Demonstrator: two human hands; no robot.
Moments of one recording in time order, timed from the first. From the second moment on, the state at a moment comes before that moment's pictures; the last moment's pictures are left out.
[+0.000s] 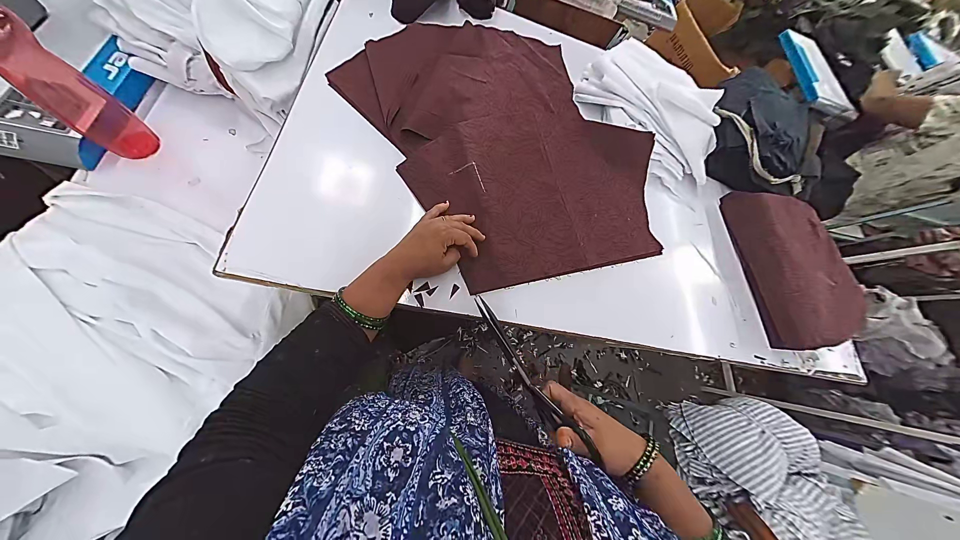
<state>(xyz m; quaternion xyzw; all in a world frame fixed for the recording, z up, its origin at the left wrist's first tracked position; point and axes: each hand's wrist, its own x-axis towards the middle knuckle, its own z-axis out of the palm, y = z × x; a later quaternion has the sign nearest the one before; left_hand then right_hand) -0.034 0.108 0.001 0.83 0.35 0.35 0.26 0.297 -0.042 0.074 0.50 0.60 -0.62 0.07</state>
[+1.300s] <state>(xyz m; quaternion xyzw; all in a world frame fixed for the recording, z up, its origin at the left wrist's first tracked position) -0.032 0.115 0.007 0.82 0.39 0.29 0.31 0.305 -0.048 0.064 0.45 0.53 -0.72 -0.02</state>
